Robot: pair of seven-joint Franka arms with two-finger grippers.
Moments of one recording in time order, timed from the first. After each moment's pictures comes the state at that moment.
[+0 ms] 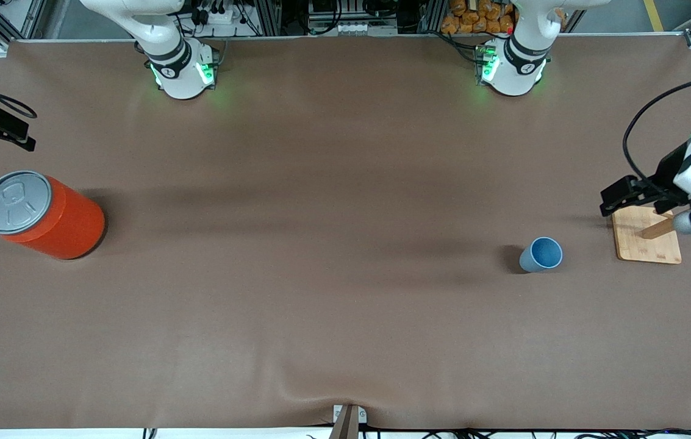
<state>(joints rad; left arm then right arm) -0.07 0.15 -0.02 -1.43 0.00 1.66 -0.14 -0.03 -0.03 -0.04 -1.54 -0.01 1.44 -0.04</state>
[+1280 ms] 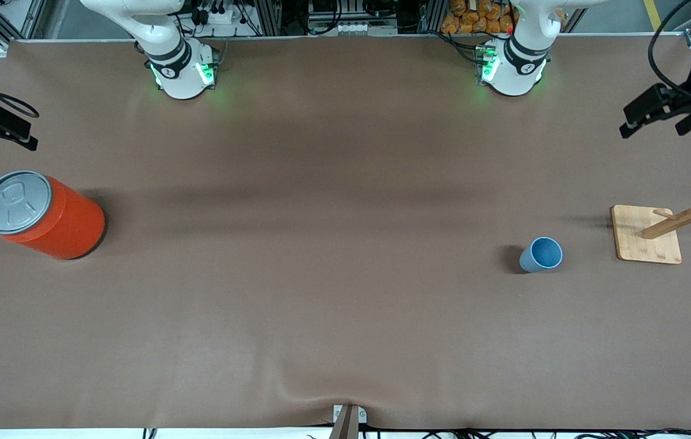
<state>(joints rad) 0.02 -0.14 -0.09 -1.62 -0.05 1.51 -0.14 -0.03 -0.03 -0.03 -1.54 -0.01 1.44 -0.04</state>
